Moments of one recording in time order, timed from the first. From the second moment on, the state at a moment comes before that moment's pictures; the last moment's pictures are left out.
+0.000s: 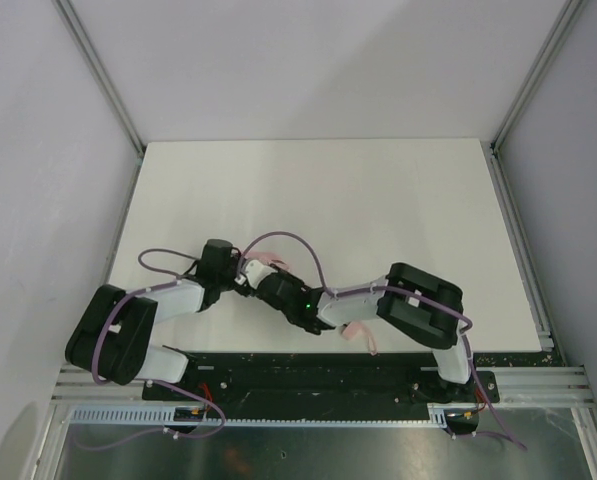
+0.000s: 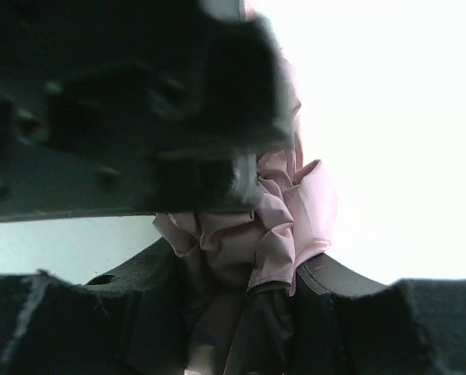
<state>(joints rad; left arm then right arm) -0.35 1.38 0.41 0.17 0.31 -1.39 1.21 2.00 1.11 0.20 0.59 -0.16</state>
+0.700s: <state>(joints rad) -0.20 1.10 0.50 0.11 0.54 -1.00 0.68 1.78 0.87 0.33 -0.44 0.22</state>
